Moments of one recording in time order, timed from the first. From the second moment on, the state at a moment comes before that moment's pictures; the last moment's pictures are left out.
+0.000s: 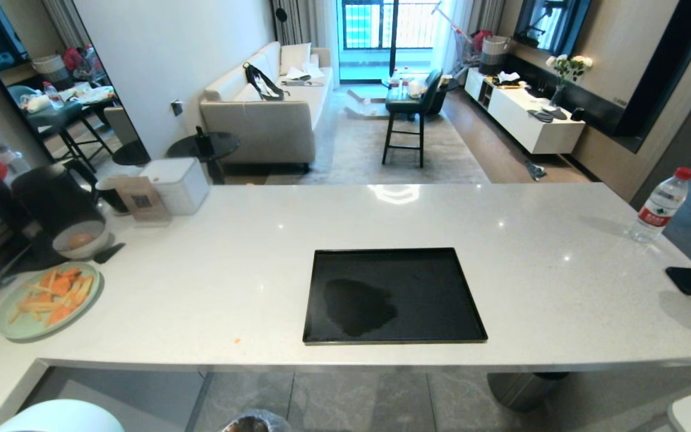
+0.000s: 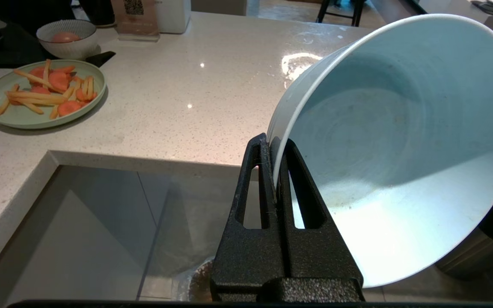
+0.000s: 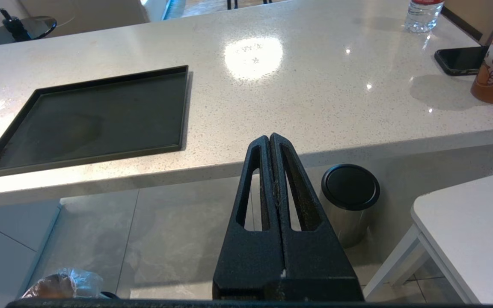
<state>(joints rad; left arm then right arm) -0.01 0.00 0.00 -0.02 0.02 -0.09 0.00 0.00 0.00 -0.01 -0.06 0.10</state>
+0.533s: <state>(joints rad) -0.01 0.00 0.00 -0.02 0.02 -0.09 0.00 0.00 0.00 -0.01 -0.06 0.10</state>
